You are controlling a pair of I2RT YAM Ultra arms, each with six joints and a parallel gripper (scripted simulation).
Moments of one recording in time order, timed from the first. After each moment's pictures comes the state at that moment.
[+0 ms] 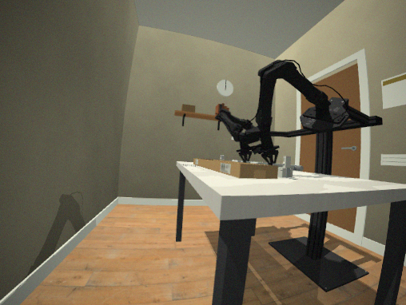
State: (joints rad) left arm -0.40 2.13 0.98 -0.22 -0.53 1.10; right arm 0.78 2.64 1.50 -0.38 0.75 -1.01
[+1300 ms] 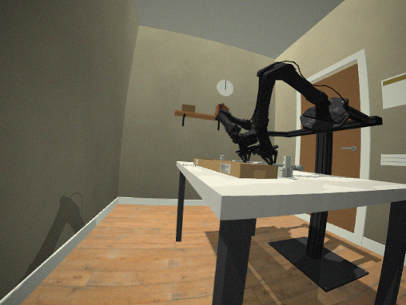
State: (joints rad) left arm -0.38 2.16 1.09 -0.38 -0.48 1.07; right arm 0.76 2.67 1.62 -0.56 0.70 -0.96
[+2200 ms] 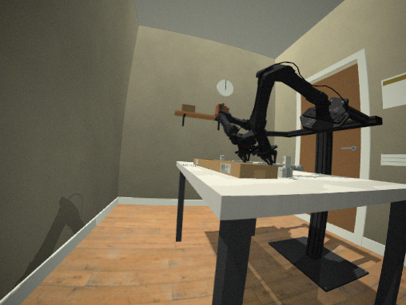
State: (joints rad) left arm -0.37 2.19 1.16 -0.48 -0.45 1.06; right arm 0.75 2.70 1.71 -0.68 0.66 -0.94
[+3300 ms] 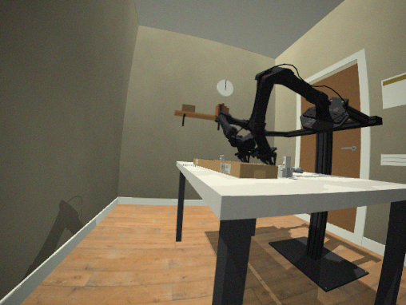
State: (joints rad) left arm -0.34 2.23 1.22 -0.52 -0.43 1.07; right arm 0.72 2.74 1.78 -0.72 0.64 -0.95
